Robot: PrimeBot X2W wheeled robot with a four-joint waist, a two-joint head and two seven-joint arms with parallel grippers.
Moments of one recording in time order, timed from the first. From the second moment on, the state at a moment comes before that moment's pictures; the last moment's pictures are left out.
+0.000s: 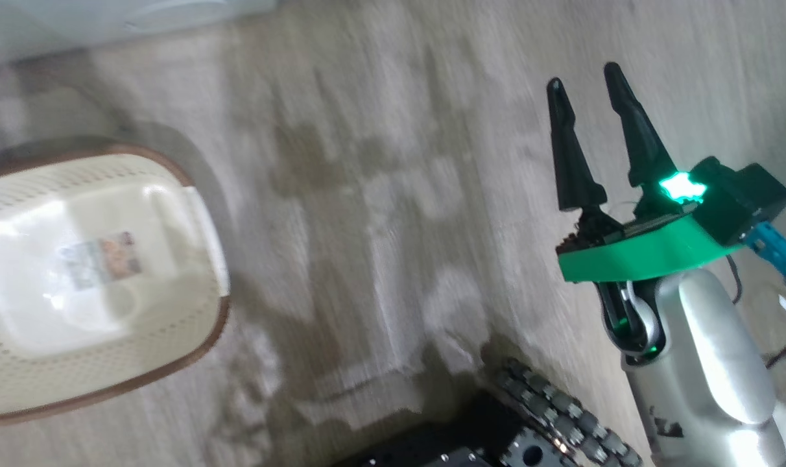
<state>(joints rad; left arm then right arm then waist) -1.62 0.40 -0.33 1.31 -0.18 -0.12 -0.20 -0.38 -0.04 0.19 0.05 0.36 0.13 -0.26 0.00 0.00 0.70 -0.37</state>
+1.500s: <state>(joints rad) -0.11 0.17 -0.19 0.19 -0.24 0.13 -0.25 -0.04 -0.05 0.05 0.09 0.21 0.13 -0.26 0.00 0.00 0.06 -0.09</state>
